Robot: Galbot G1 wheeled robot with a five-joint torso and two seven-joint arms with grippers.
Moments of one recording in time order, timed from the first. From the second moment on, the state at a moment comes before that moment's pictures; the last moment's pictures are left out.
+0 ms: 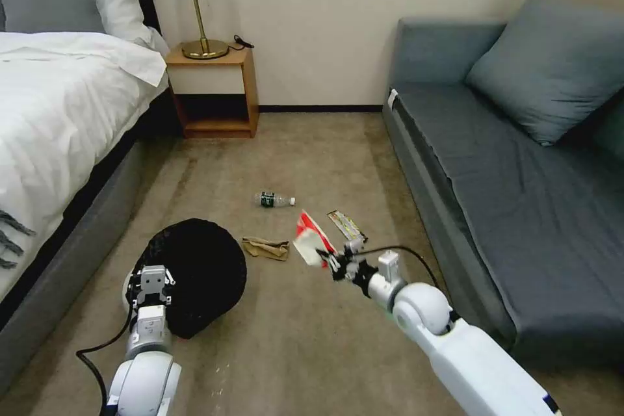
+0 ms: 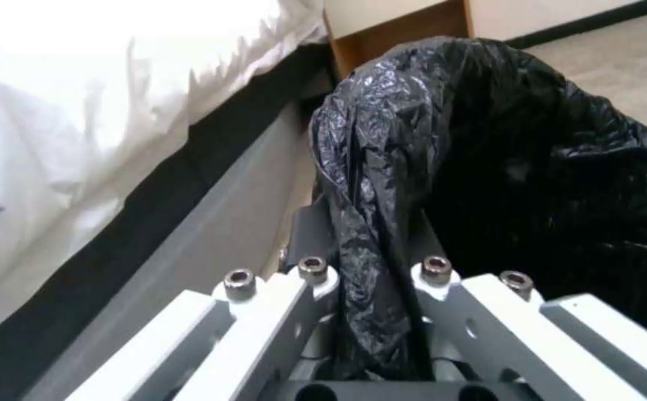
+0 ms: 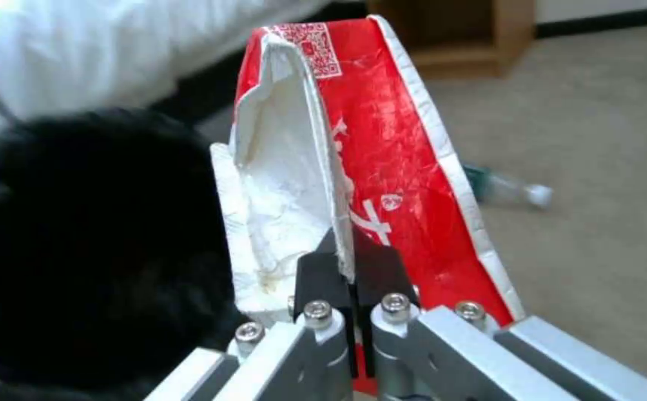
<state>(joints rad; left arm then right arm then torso) 1.45 -1.37 -0.63 -1.89 0.11 0.09 -0.27 -0.90 1.13 -0.05 1.68 0.61 -0.25 -0.22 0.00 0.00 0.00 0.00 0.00</state>
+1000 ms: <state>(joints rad) 1.39 -1.36 -0.57 -1.87 0.09 0.02 -0.18 -0.70 1.32 -0.35 1.43 0.57 -0.18 -0.26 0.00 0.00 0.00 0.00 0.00</state>
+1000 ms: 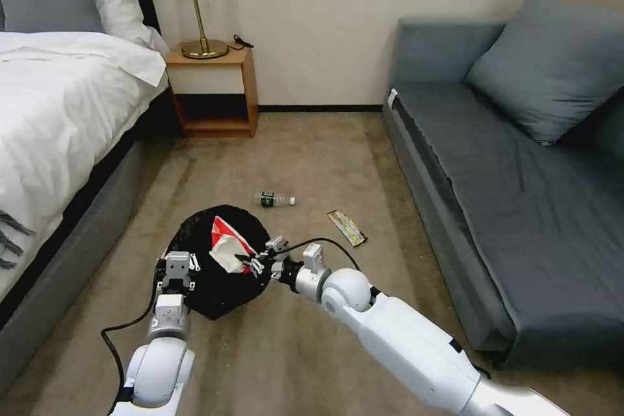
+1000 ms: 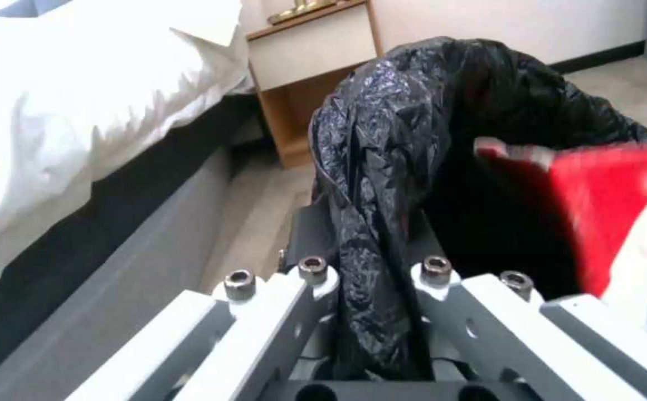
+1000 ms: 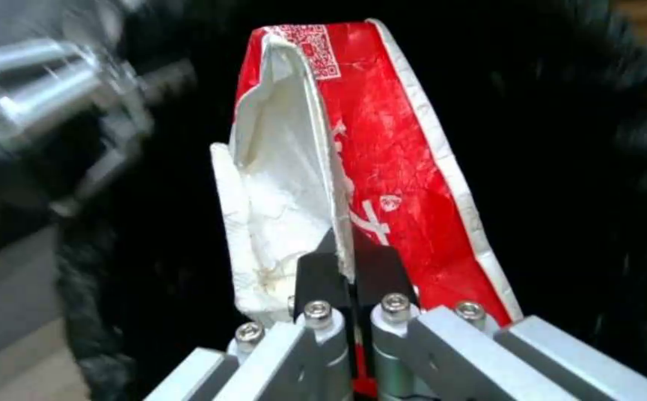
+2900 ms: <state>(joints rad) 1.39 -1.33 -0.64 -1.87 0.07 0.05 -0.23 -0.95 1.30 0.17 1.32 0.42 -0.05 -0.05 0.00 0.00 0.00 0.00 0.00</state>
